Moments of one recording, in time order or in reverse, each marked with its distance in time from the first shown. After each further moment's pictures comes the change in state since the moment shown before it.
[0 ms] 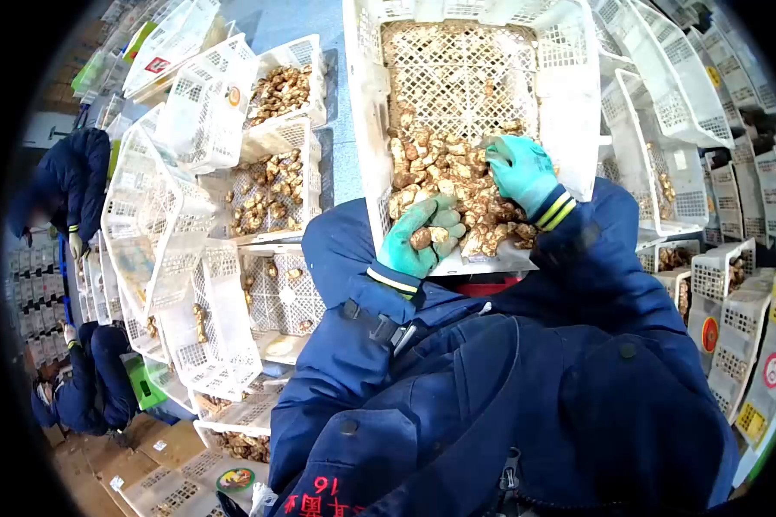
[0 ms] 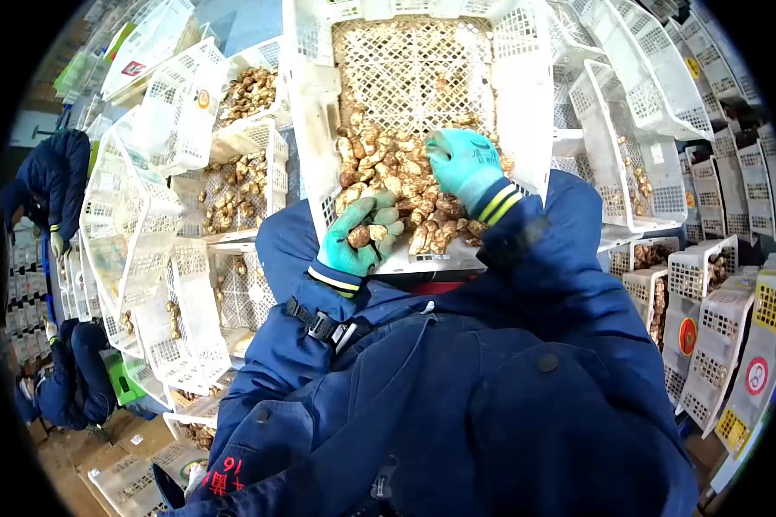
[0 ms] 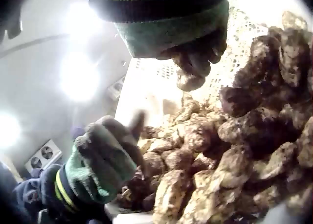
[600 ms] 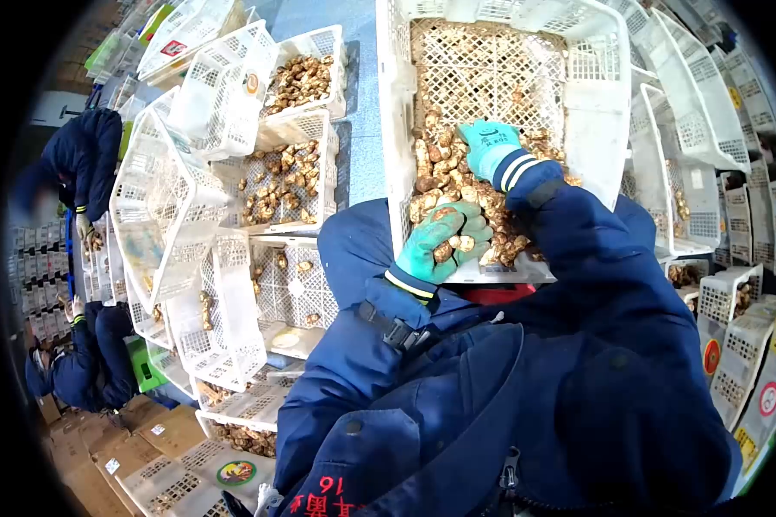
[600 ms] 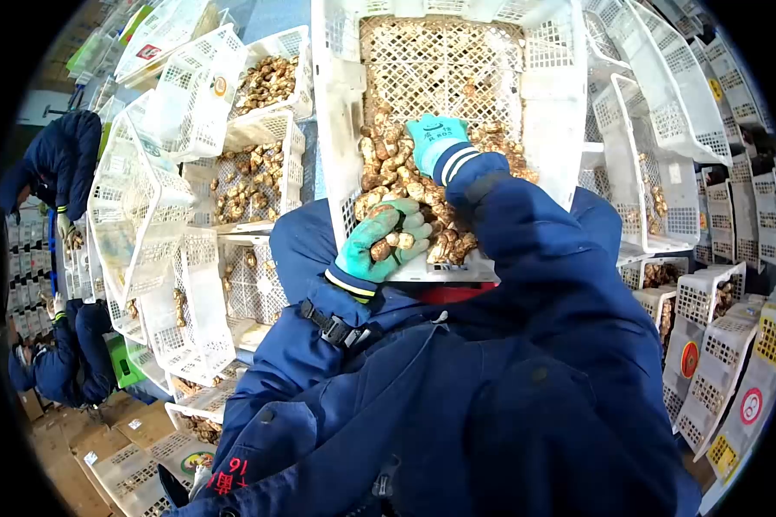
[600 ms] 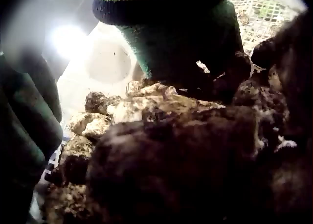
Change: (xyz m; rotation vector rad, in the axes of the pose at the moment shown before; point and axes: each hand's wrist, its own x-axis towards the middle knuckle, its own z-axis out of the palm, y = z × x) left_hand 0.000 0.003 0.008 -0.025 -0.122 0.034; right_hand 0.088 -0.023 0.059 -0.592 -0.503 0.044
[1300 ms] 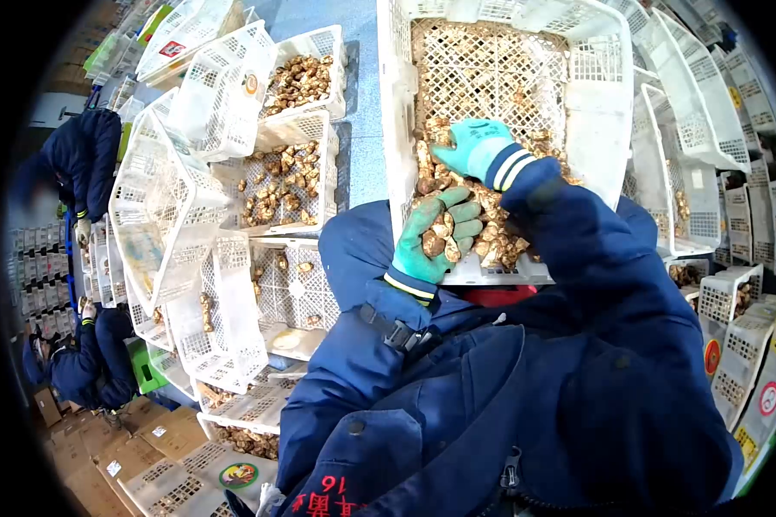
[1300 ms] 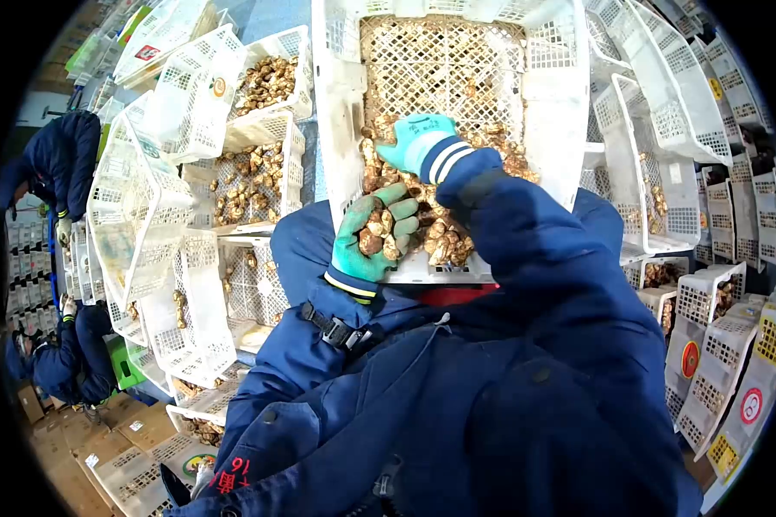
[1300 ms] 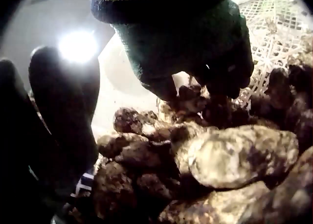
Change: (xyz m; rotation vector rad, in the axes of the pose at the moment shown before) left_hand 0.006 0.010 0.011 -0.082 0.029 0.101; right_hand -0.006 -0.023 -0.033 0.139 -0.017 -0.024
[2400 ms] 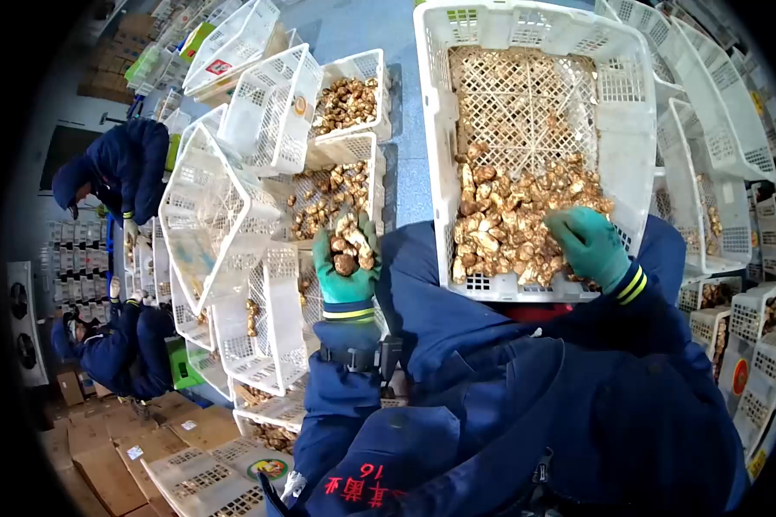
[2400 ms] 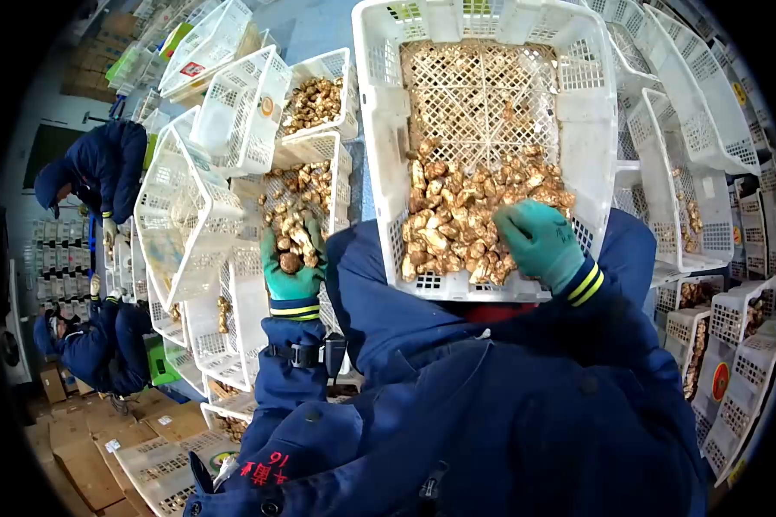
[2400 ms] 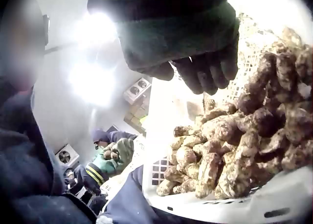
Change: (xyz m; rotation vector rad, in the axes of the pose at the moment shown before) left_hand -0.083 0.126 -0.016 -0.239 0.292 0.560; right_hand -0.146 0.073 0.041 0.277 0.616 -0.531
